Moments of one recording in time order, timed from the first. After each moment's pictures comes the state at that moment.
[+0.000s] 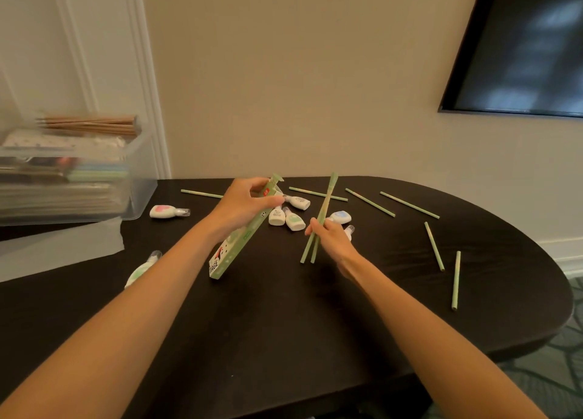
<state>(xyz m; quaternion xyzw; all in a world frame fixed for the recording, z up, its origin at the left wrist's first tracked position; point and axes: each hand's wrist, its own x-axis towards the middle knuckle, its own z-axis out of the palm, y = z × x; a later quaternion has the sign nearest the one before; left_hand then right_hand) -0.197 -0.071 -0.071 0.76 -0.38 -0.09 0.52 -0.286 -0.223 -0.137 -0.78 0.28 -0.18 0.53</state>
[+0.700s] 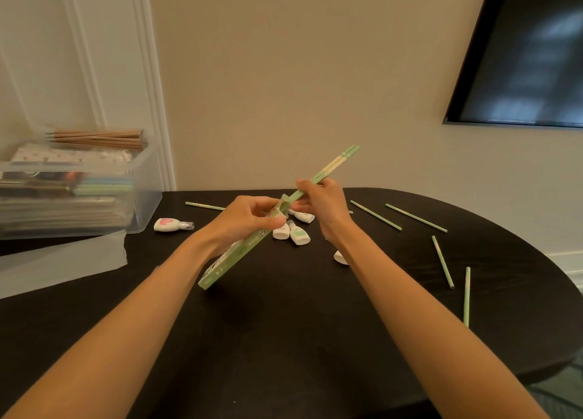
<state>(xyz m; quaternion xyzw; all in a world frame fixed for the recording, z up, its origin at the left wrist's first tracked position) -0.187 -0.061 -0.069 0.72 -0.42 -0.21 0.52 -0.259 -0.195 -0.052 -0.66 0.19 -0.29 0.66</state>
